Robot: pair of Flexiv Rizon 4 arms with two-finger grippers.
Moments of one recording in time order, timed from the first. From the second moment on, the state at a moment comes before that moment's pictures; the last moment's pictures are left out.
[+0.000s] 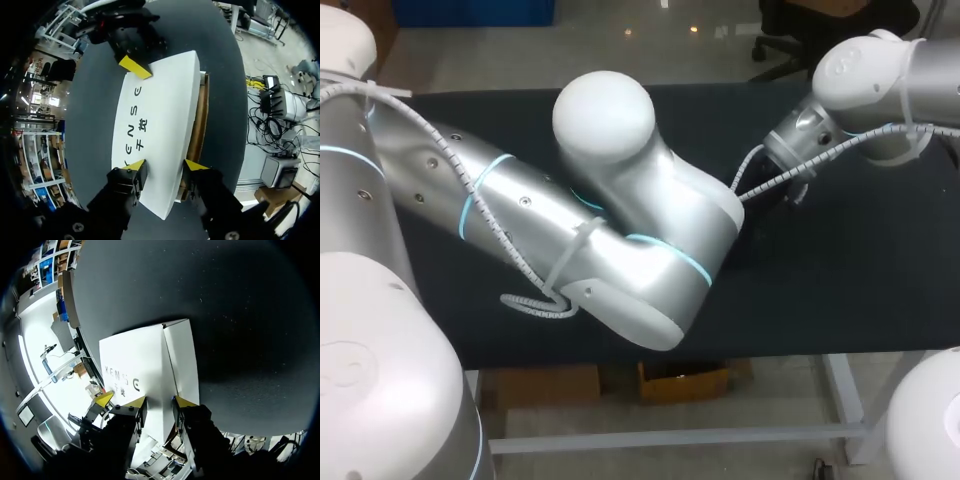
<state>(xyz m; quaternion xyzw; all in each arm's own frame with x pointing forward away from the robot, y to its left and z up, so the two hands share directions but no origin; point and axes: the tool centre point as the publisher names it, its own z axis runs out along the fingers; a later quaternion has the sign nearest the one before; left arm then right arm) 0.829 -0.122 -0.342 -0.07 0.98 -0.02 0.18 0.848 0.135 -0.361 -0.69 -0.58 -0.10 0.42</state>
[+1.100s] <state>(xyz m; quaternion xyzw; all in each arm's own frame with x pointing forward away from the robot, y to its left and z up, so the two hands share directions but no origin) 0.826 -0.126 -0.350 -0.08 0.97 0.00 0.22 0.848 0.133 -0.359 -0.69 -0.58 -0.11 0.42</state>
